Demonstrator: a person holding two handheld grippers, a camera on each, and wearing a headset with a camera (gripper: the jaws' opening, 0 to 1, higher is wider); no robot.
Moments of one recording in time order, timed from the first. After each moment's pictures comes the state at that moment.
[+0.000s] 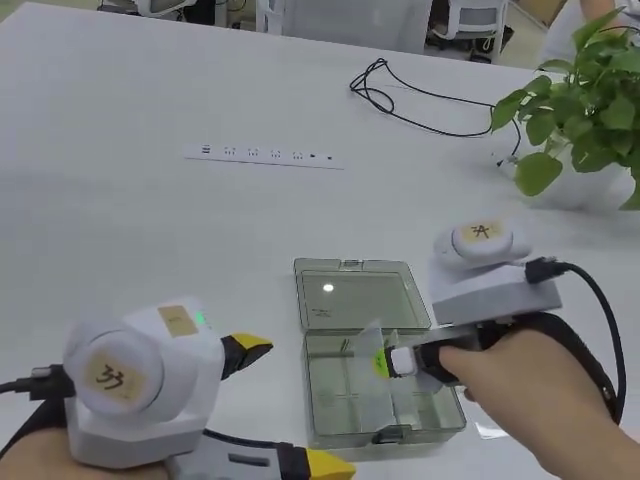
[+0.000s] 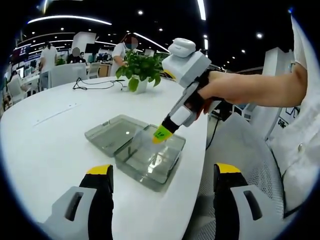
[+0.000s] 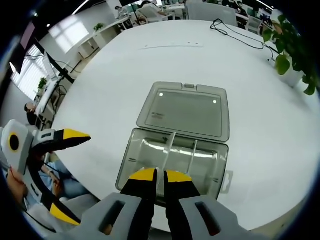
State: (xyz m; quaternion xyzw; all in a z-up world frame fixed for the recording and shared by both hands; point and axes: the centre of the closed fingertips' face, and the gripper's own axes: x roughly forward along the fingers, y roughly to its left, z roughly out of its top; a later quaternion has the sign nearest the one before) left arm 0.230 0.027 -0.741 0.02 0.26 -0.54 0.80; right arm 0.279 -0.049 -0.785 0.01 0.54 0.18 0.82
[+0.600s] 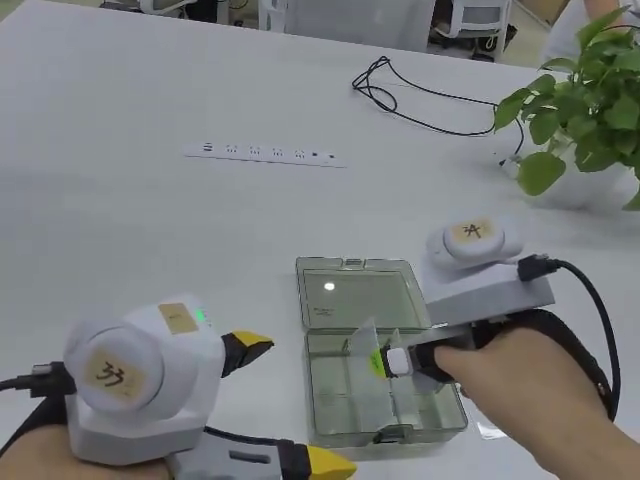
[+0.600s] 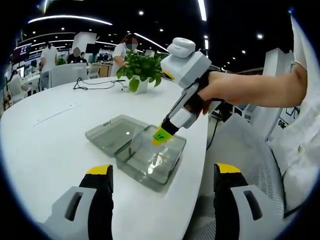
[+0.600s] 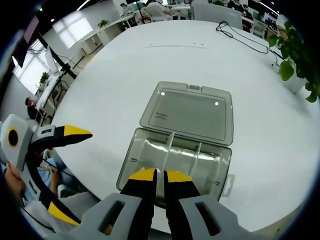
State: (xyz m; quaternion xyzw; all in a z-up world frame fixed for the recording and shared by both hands) left arm 0.231 0.027 -0.741 0.02 0.26 -0.54 0.80; right arm 0.281 -0.045 -0.787 0.00 0.54 0.20 0.82
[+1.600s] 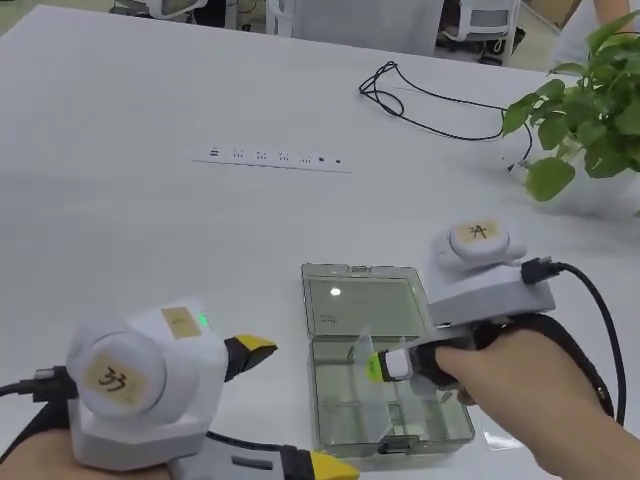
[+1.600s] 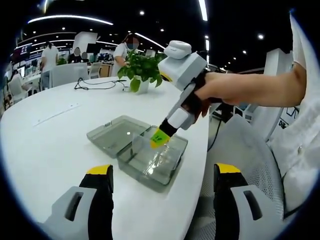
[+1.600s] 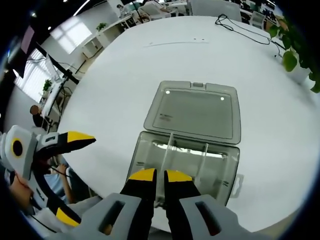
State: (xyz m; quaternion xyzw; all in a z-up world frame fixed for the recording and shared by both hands) left arm 0.236 0.028 -0.740 0.02 0.26 -0.54 0.80; right arm 0.284 -0.038 -0.789 0.06 0.55 0.20 0.81
